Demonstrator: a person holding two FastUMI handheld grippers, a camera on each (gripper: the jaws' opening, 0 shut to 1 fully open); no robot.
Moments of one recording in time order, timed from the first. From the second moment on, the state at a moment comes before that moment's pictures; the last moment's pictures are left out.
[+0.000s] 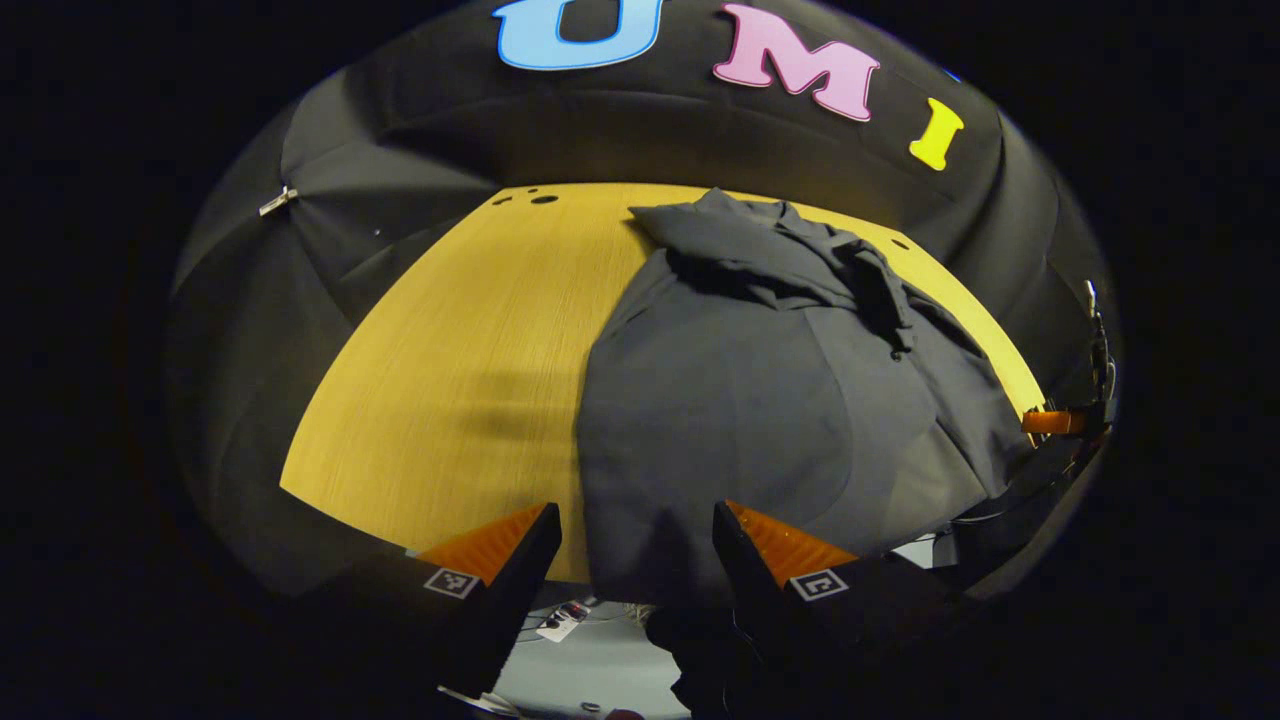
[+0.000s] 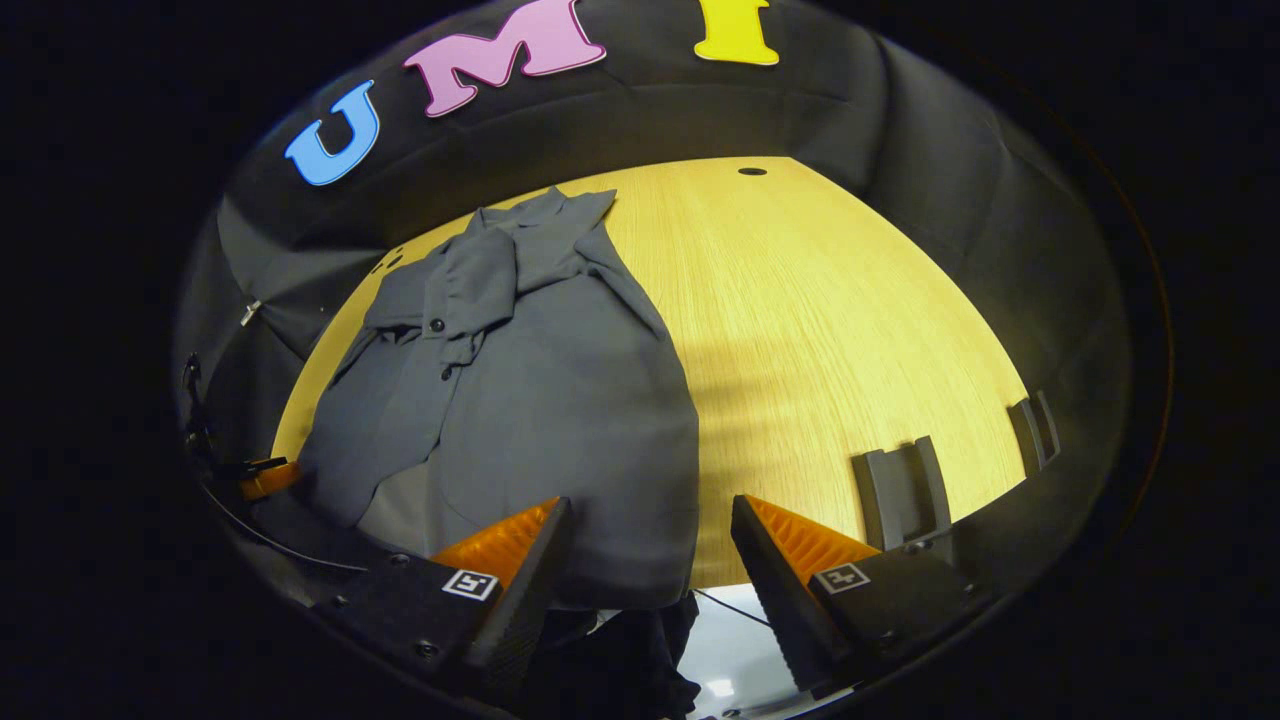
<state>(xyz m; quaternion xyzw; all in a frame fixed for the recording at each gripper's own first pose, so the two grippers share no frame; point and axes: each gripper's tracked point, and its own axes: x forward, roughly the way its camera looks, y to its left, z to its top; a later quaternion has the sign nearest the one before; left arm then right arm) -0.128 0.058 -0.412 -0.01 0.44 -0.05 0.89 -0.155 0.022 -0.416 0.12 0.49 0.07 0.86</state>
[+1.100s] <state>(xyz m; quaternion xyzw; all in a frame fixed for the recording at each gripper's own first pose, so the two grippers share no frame) -0.101 0.016 -0.422 0.03 0.46 -0.10 0.88 -0.131 0.078 -0.432 0.09 0.50 0.13 0.85</state>
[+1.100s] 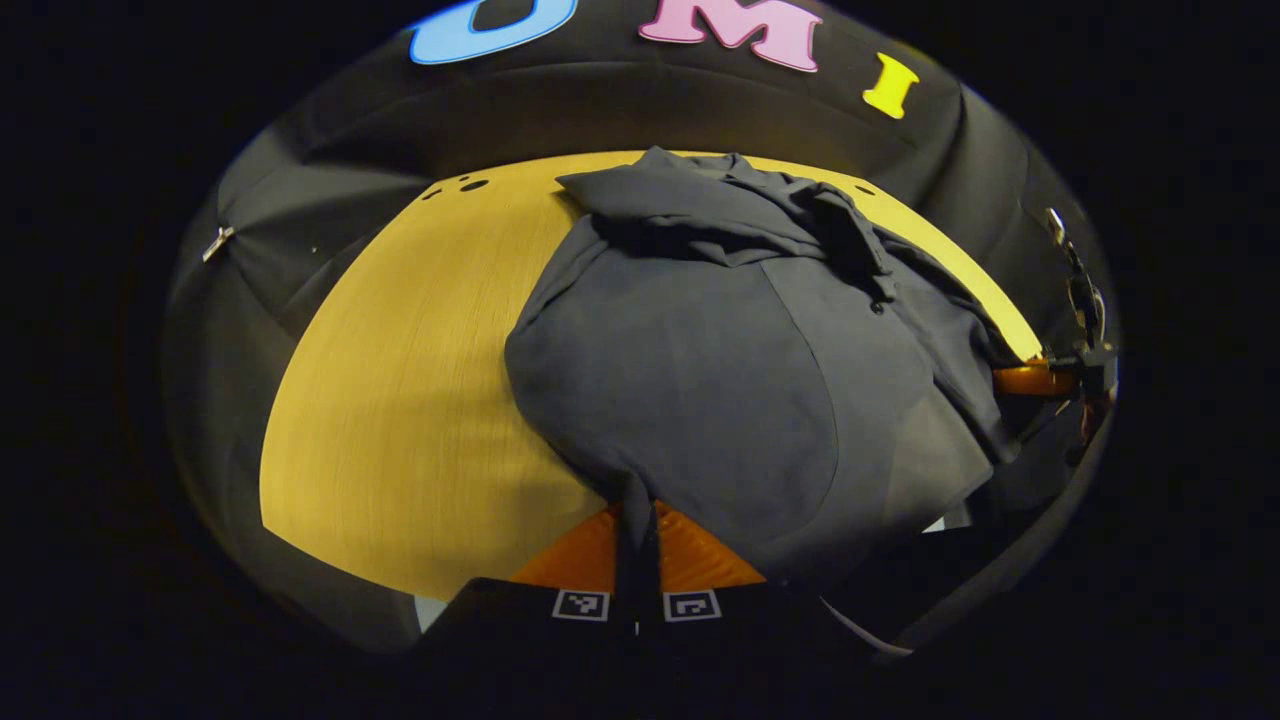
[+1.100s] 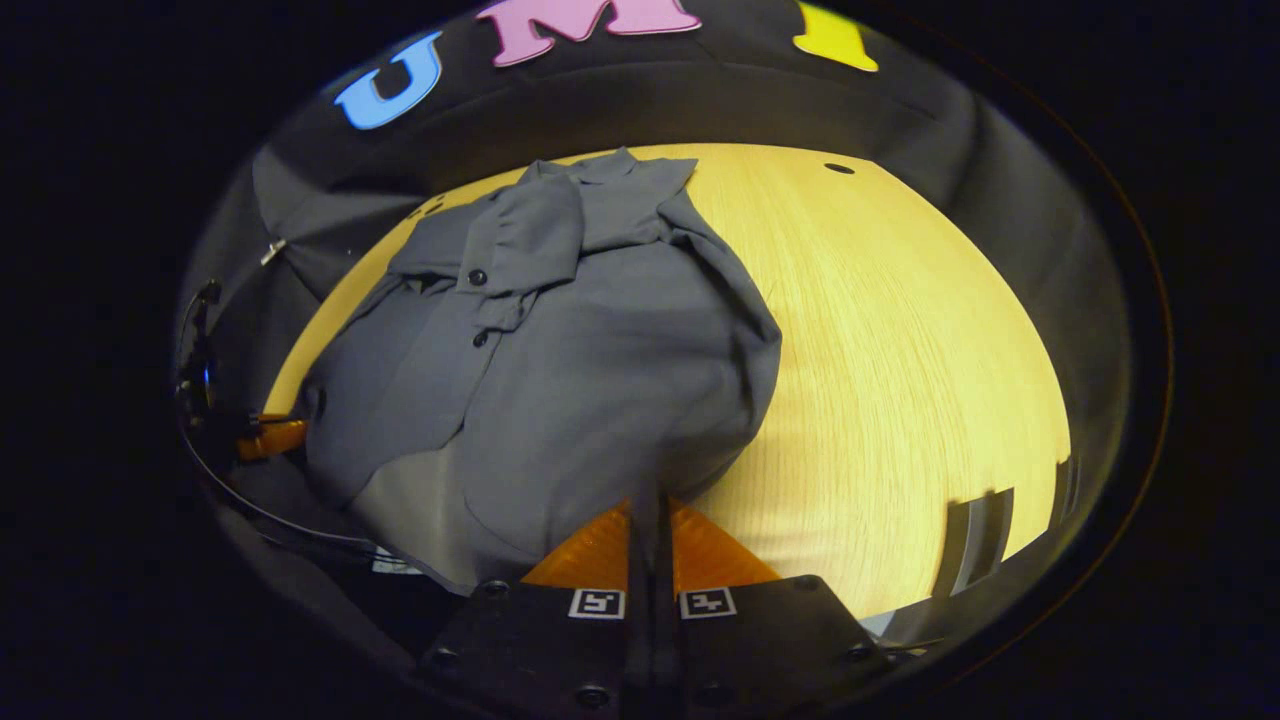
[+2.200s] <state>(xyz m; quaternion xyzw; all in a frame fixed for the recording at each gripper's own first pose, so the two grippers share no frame) 0.089 0.023 -0.252 -0.04 0.26 -0.07 0.96 0.083 0.059 -0.275 0.13 0.27 0.13 0.95</state>
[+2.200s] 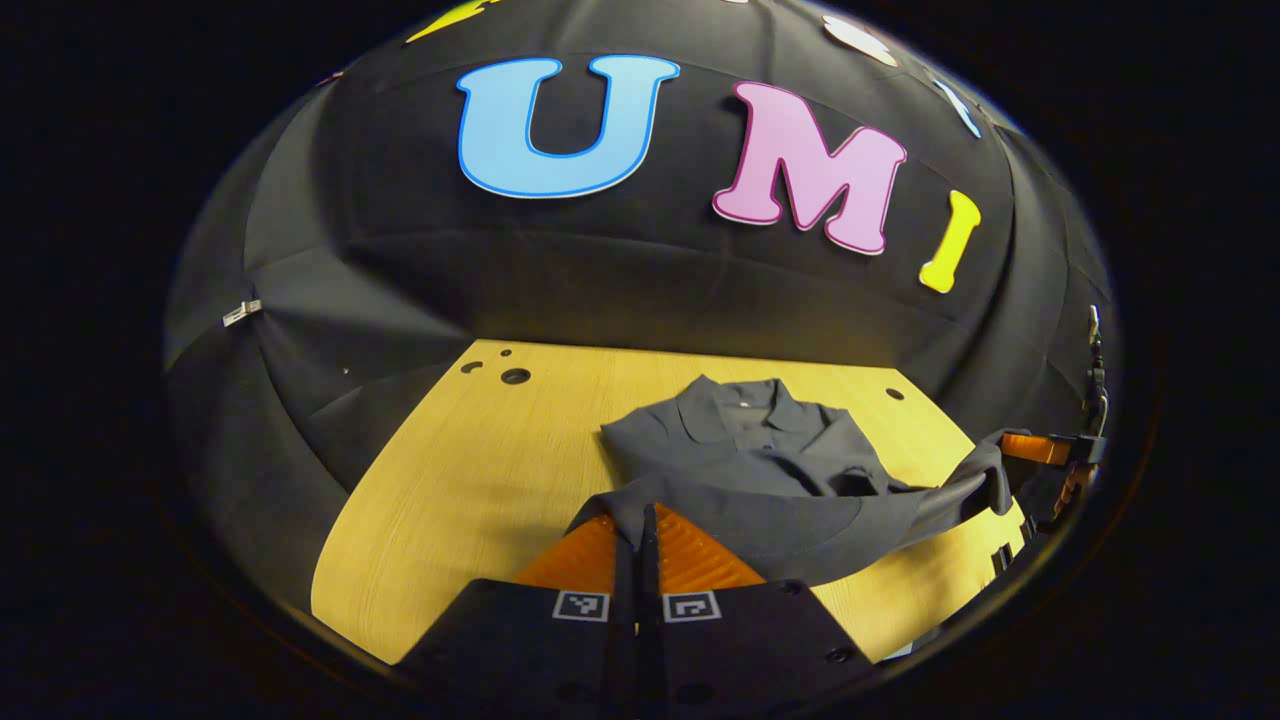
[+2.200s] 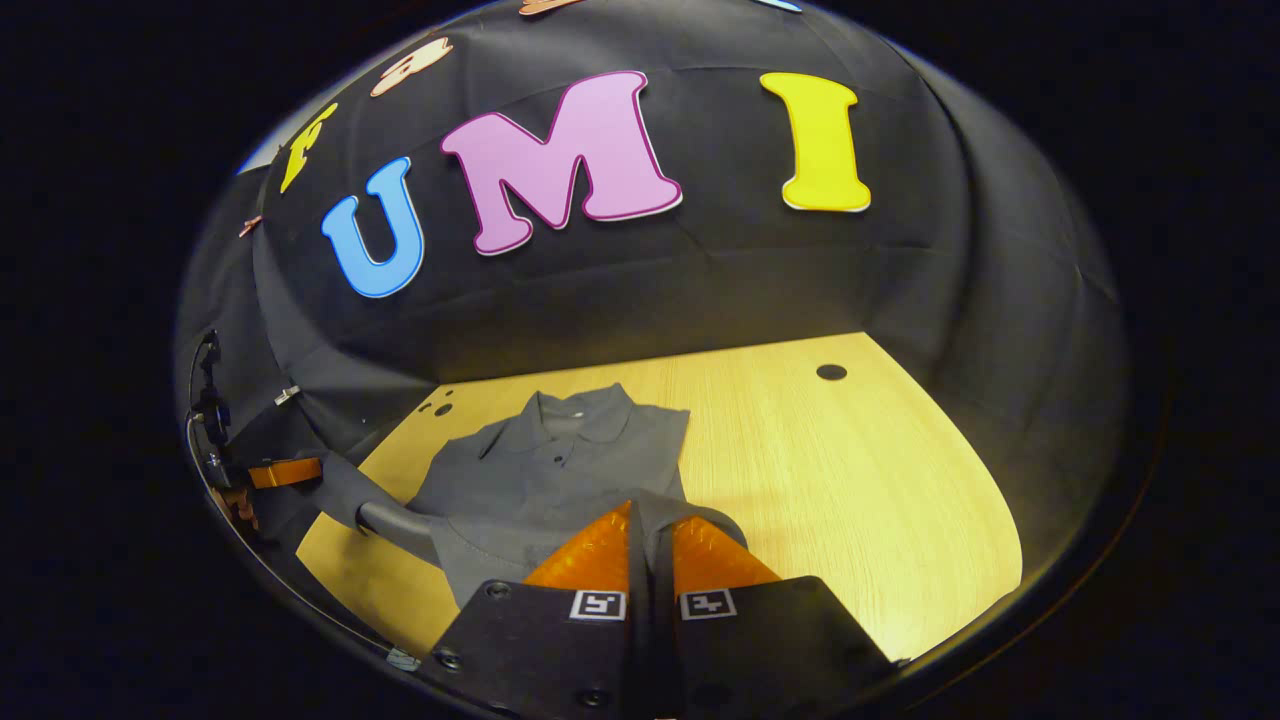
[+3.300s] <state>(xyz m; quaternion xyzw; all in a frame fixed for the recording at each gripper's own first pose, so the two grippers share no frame) 0.294 0.009 -0.283 -0.03 0.19 -0.06 0.98 0.277 0.077 -0.332 0.11 0.22 0.09 0.96</state>
